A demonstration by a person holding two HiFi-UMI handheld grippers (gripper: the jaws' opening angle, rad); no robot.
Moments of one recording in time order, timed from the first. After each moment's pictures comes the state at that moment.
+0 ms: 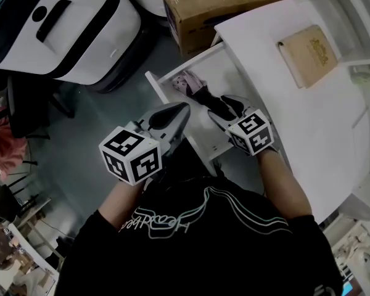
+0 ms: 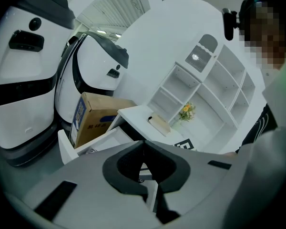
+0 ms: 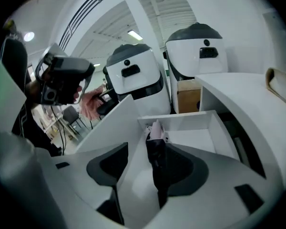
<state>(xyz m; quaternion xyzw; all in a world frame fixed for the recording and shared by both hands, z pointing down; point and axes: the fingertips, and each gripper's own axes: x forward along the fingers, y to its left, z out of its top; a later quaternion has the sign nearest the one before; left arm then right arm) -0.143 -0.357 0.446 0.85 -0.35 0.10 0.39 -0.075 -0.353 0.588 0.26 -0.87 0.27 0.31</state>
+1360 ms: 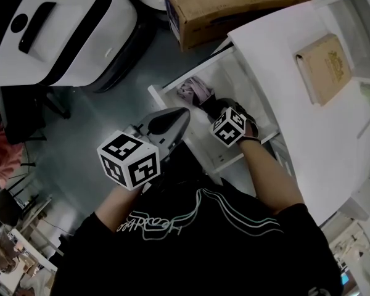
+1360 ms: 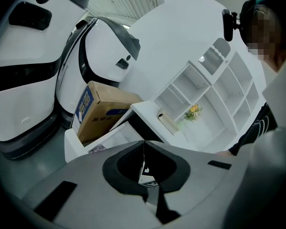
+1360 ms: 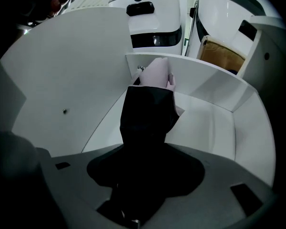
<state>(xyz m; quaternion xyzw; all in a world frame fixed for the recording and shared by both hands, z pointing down) -0.171 -0.409 0.502 0.83 -0.32 0.11 0.44 -0.092 -0.376 0.748 0.19 -0.79 0.19 0.55</state>
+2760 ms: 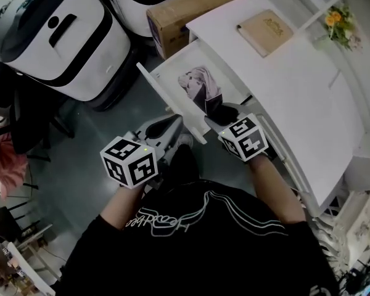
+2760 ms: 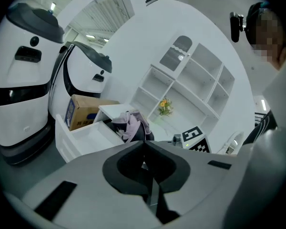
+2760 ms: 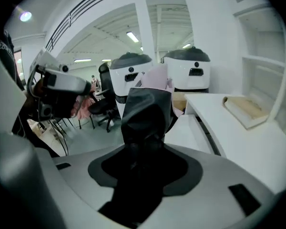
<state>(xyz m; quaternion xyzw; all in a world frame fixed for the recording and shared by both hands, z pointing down) -0.122 -0.187 0.383 0.88 -0.31 0.08 0.35 -0.041 -0.204 0.486 0.36 -0.85 0.22 0.33</state>
